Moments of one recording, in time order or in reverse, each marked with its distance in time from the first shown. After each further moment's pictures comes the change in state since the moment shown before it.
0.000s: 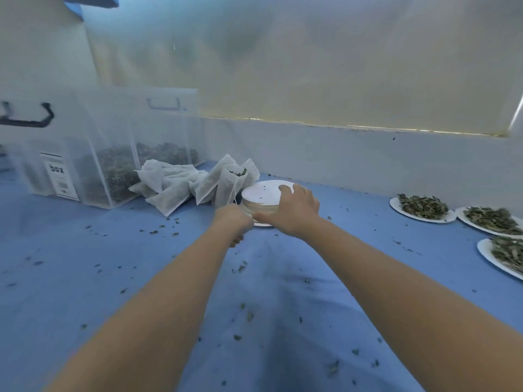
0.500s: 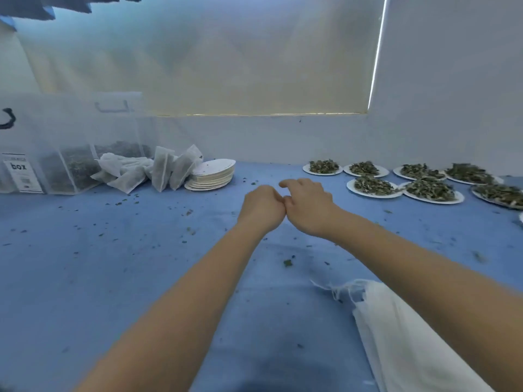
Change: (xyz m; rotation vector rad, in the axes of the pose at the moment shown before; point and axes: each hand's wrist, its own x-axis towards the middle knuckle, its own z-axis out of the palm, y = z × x) left_hand -0.267 0.062 0.081 -0.056 -0.049 0.511; right_hand -0.267 0.090 -0.101 -0.019 0.024 0.044
